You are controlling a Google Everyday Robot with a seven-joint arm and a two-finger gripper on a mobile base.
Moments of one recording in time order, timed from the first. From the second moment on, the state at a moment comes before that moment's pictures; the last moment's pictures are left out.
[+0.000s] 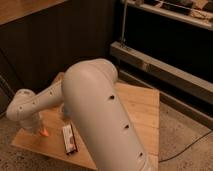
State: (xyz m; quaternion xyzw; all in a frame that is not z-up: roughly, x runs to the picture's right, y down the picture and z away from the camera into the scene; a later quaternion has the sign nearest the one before) arm -0.369 0.217 0.761 -0.34 0.04 0.30 0.89
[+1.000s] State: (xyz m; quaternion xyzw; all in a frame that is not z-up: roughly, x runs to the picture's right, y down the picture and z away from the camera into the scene) arm -0.391 0.196 0.779 -0.31 0.04 0.28 0.91
